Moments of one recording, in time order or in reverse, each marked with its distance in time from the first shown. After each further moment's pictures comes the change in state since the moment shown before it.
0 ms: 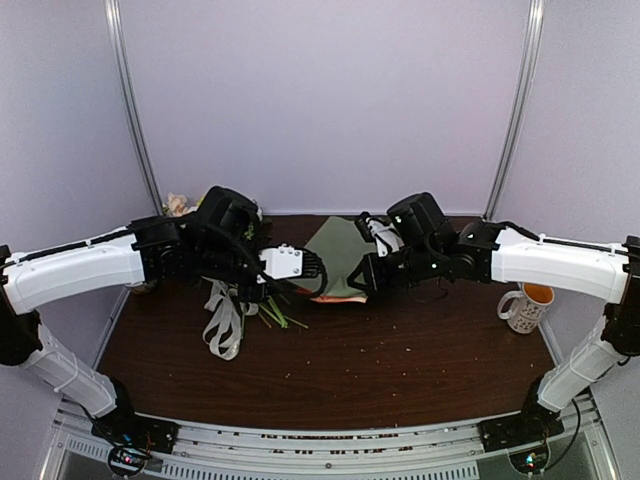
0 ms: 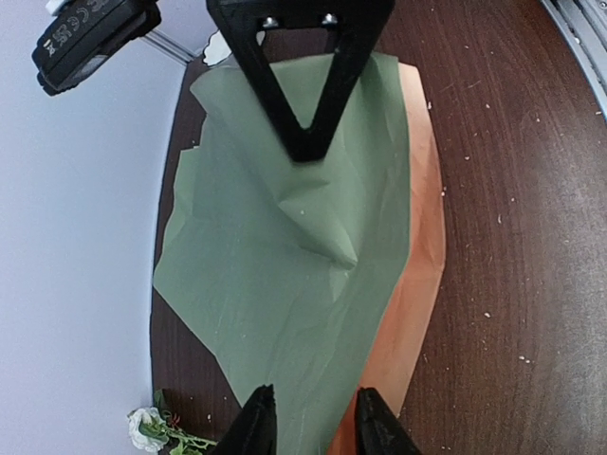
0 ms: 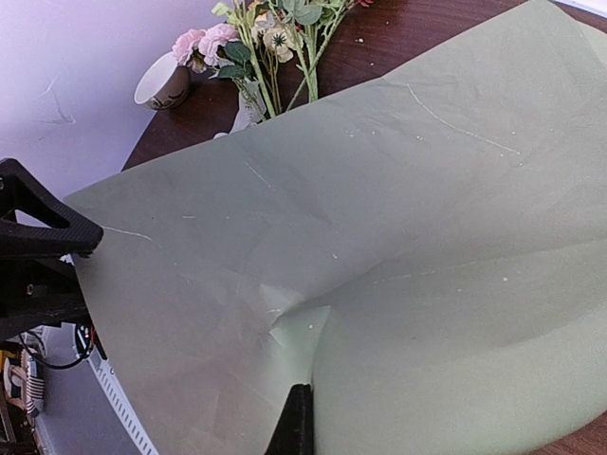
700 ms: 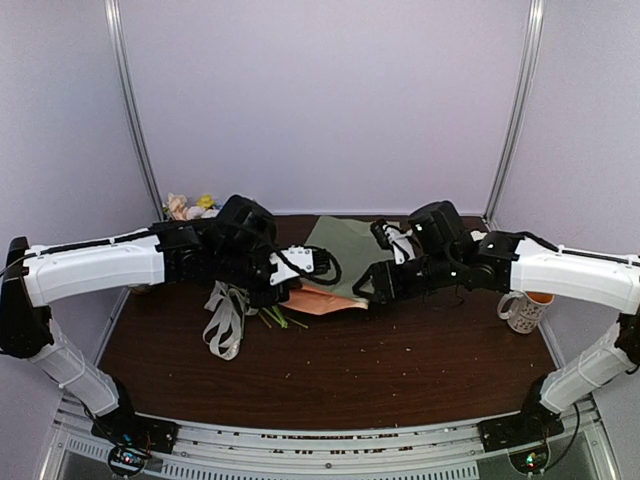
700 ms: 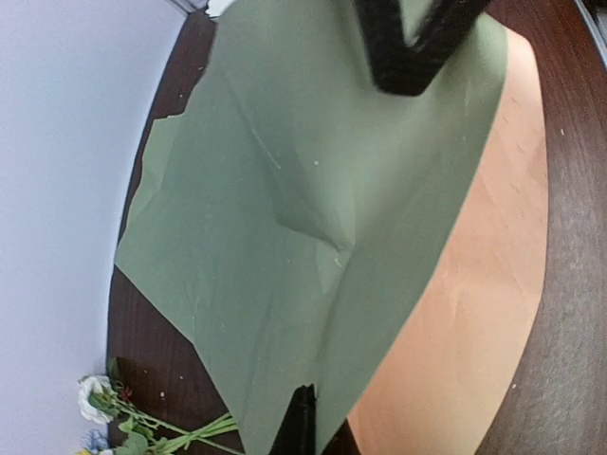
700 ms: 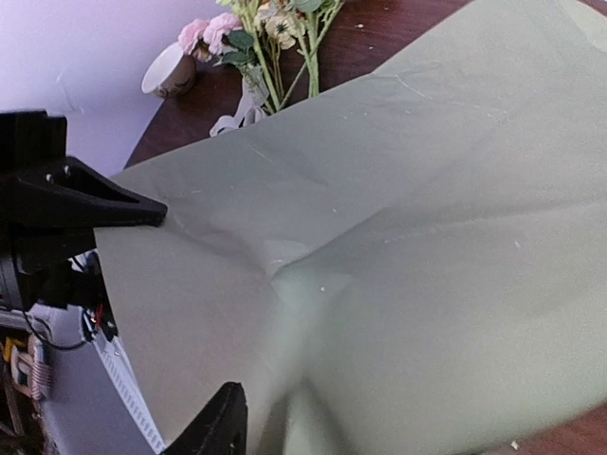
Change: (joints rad) left arm 0.000 0.090 0.013 0.005 -0.038 -0.139; right arm -0.017 -0.074 -0.087 0.011 -0.027 0.011
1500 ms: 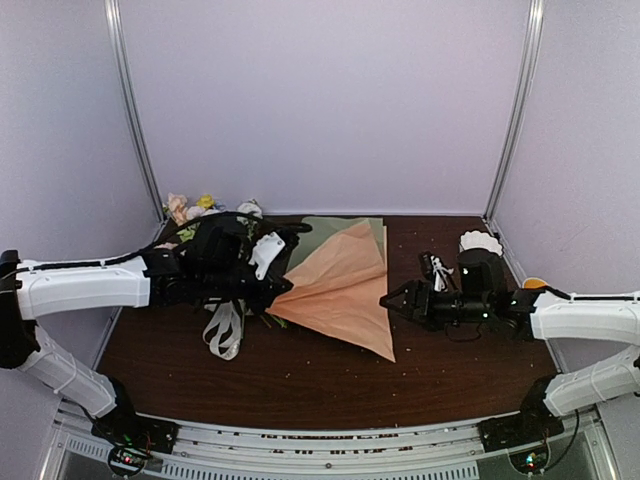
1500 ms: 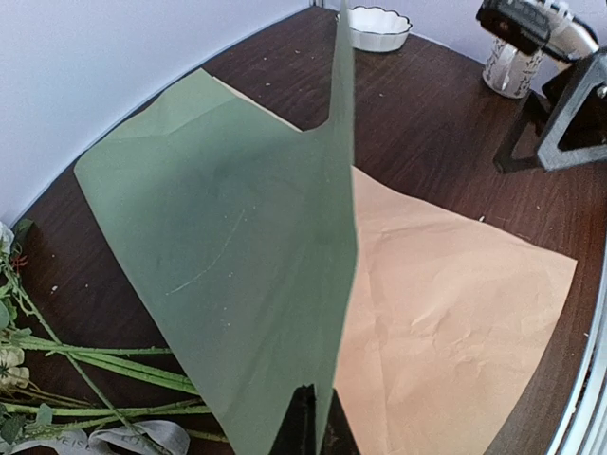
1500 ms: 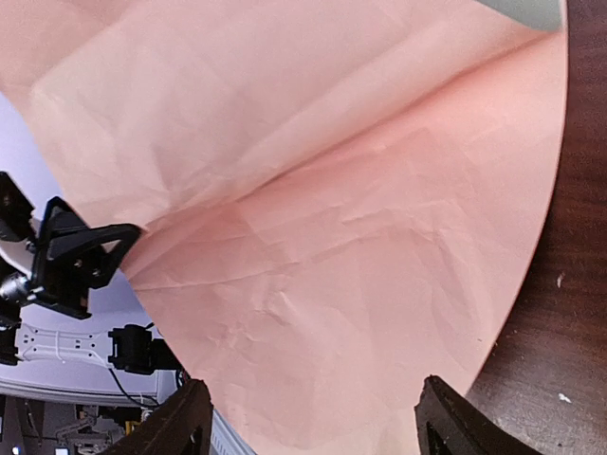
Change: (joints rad) left arm 0.058 -0.109 -0.259 0.312 0.027 -0.649; right arm -0.164 -0.275 -0.544 0.495 -0.180 0.369
